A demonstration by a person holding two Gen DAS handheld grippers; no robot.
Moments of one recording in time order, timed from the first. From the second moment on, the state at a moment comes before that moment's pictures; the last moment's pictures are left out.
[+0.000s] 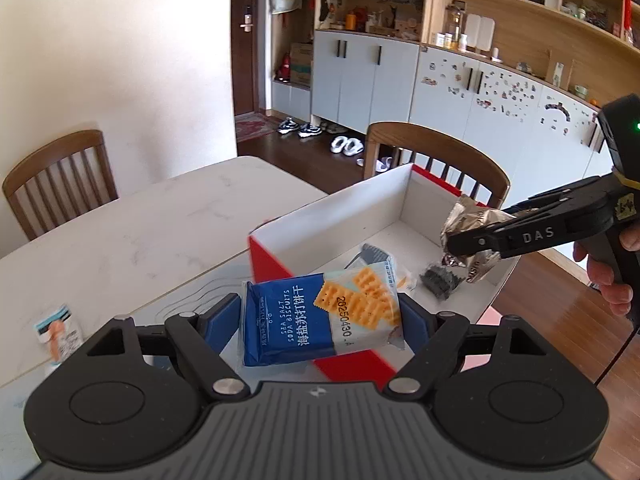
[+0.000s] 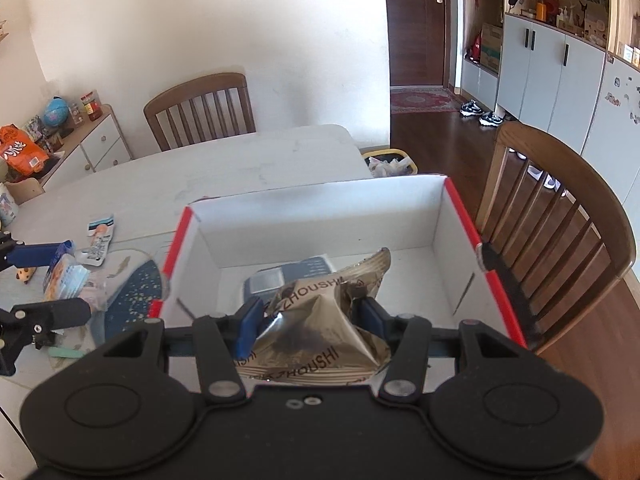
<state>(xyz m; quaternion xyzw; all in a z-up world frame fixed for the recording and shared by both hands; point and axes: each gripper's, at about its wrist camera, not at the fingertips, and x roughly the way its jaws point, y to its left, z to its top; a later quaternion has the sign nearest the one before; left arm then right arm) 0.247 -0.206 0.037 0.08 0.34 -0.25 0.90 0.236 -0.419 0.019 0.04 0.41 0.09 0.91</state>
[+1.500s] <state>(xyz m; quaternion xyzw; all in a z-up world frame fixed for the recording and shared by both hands) 0.314 -0.343 -0.029 0.23 0.44 -0.32 0.81 0.327 -0.429 -0.043 -0.07 0.48 0.11 0.87</state>
